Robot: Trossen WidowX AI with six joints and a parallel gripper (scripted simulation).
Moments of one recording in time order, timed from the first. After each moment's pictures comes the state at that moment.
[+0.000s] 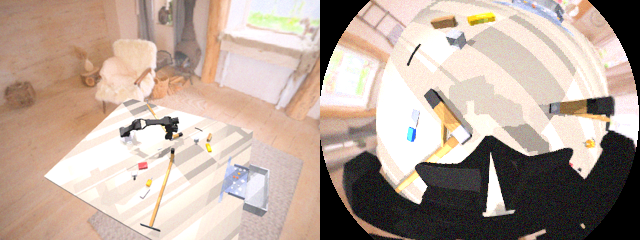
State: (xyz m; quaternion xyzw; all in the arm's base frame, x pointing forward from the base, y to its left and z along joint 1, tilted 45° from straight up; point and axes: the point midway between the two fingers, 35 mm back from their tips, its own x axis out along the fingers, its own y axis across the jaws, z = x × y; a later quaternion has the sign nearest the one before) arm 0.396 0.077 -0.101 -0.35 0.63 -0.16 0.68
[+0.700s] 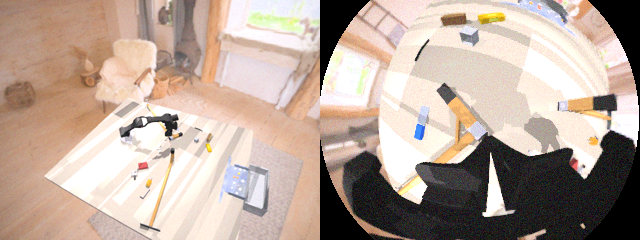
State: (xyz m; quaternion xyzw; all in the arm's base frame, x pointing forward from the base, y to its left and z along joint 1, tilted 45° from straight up) arm 0.383 0.102 -0.123 -0.35 0.63 -0.15 0.68
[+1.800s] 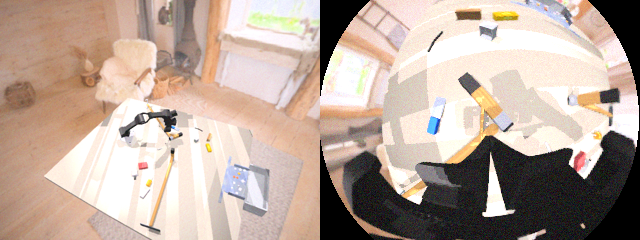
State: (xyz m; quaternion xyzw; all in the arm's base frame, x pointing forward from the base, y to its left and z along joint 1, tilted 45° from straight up) arm 0.355 0.137 -0.157 -0.35 0.63 -0.15 0.68
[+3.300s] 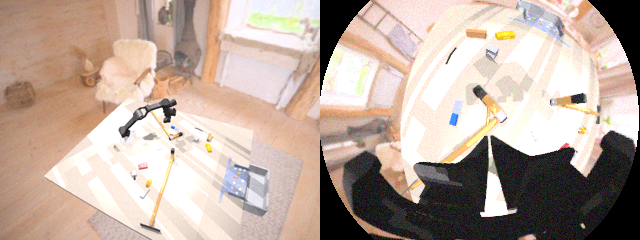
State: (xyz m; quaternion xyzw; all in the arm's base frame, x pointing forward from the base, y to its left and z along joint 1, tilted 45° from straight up) arm 0.347 0.216 -0.101 -0.36 0.63 -0.15 0.68
